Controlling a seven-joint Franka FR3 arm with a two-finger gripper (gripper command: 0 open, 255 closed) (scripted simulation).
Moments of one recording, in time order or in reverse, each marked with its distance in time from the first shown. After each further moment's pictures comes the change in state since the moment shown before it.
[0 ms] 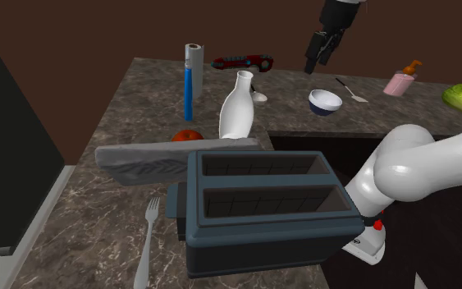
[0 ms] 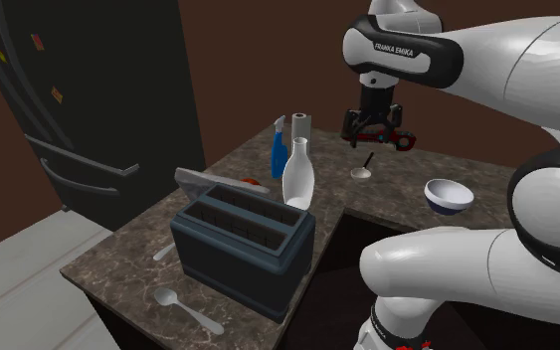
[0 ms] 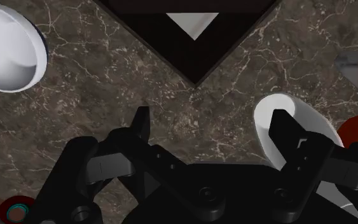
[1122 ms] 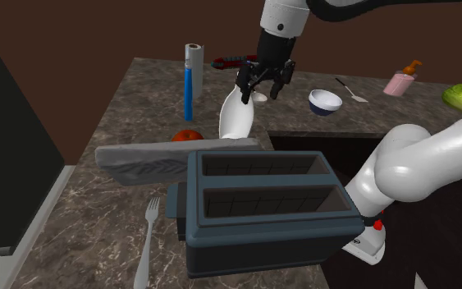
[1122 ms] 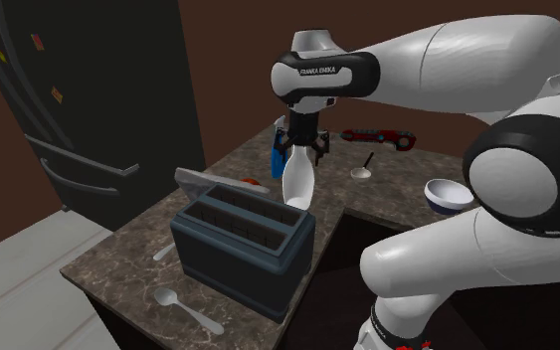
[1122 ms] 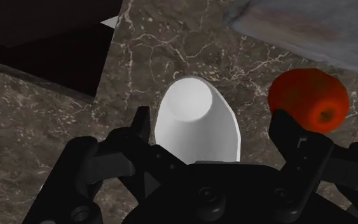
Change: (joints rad) arm 0.024 0.203 0.313 -0.023 0.265 0.254 0.553
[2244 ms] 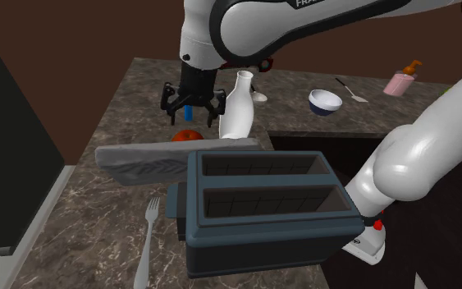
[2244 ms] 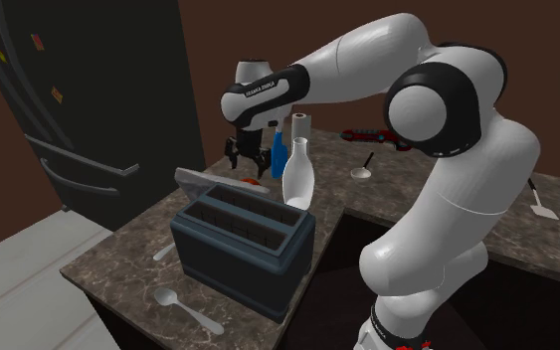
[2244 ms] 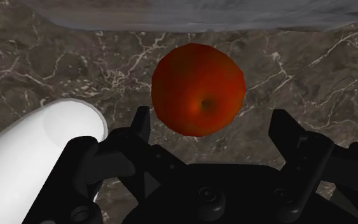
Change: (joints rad) arm -0.036 0.465 0.254 0.228 -0.025 0.307 0.523
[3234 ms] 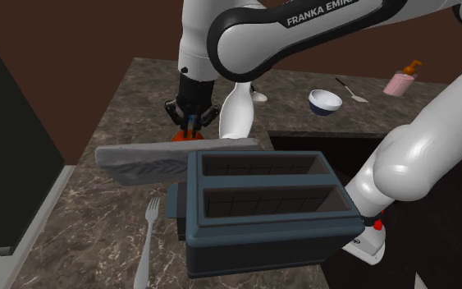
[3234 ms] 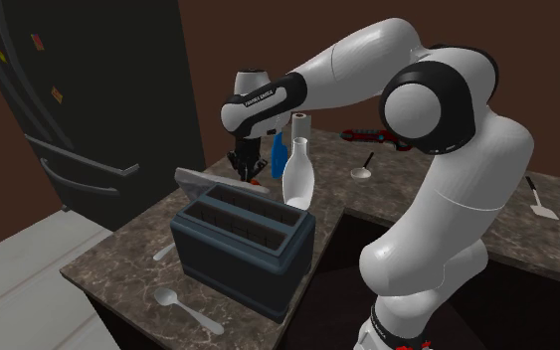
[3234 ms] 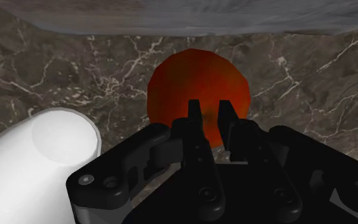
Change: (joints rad) arm 0.003 0.033 0.011 -0.031 -0.014 0.063 0.017
